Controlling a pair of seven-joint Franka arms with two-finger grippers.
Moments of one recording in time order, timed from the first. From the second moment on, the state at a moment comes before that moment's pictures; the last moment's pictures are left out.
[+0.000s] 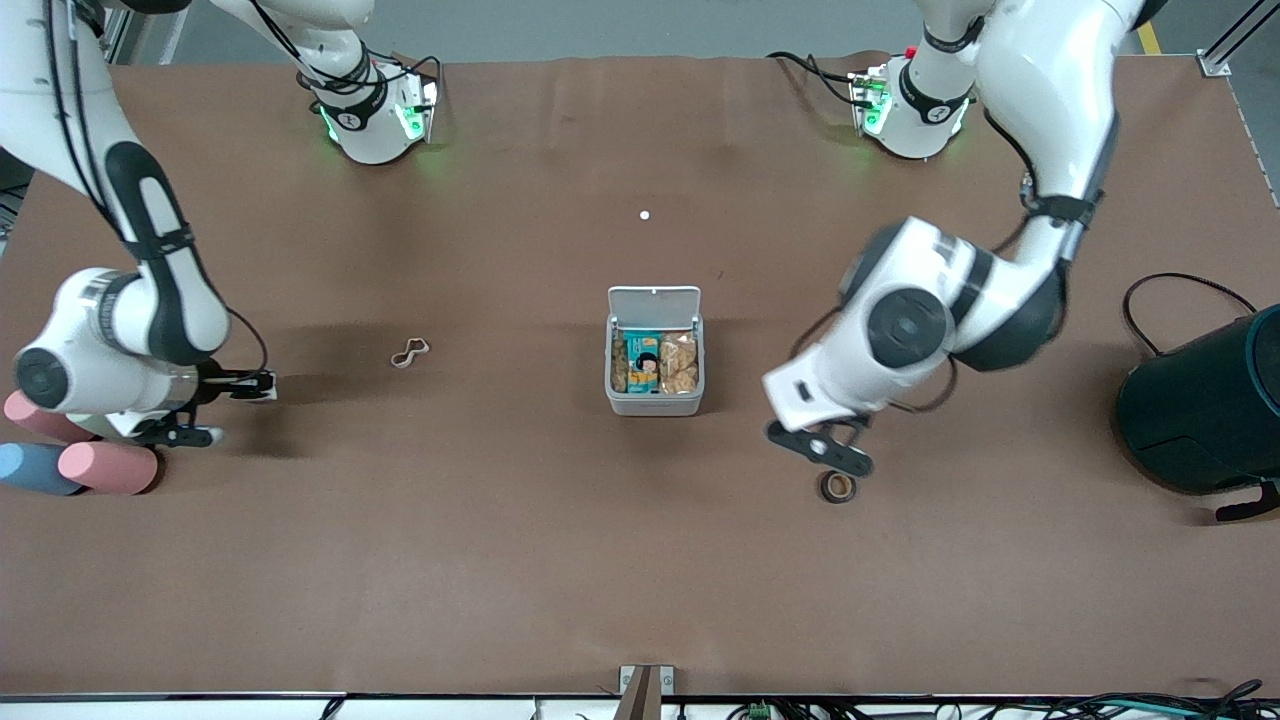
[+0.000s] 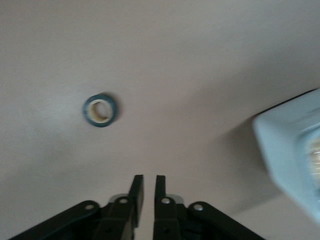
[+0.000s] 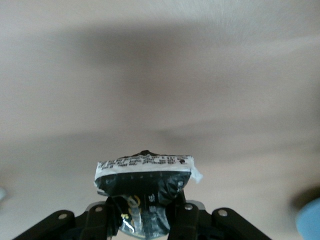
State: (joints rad) left arm -0.13 0.63 -0.33 -1.42 0.15 1.93 0.02; right arm -0.19 0.48 -0.02 -1.79 0.07 1.92 -0.11
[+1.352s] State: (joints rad) left arm -0.02 0.88 -0.33 -1.48 0.33 2.37 0.25; right arm 0.63 0.61 0.00 -1.45 0.25 2.15 0.97
